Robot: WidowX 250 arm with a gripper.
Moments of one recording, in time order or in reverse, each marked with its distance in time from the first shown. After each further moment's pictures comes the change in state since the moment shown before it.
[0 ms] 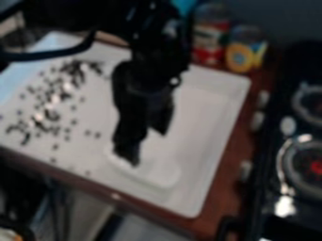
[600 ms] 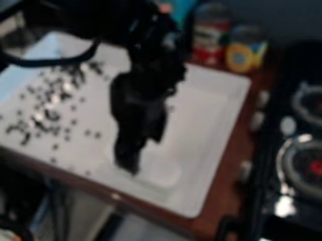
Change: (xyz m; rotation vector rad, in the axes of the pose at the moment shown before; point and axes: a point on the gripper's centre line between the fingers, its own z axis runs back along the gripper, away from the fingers) arm 0.003 0.006 -0.018 0.059 0.004 0.120
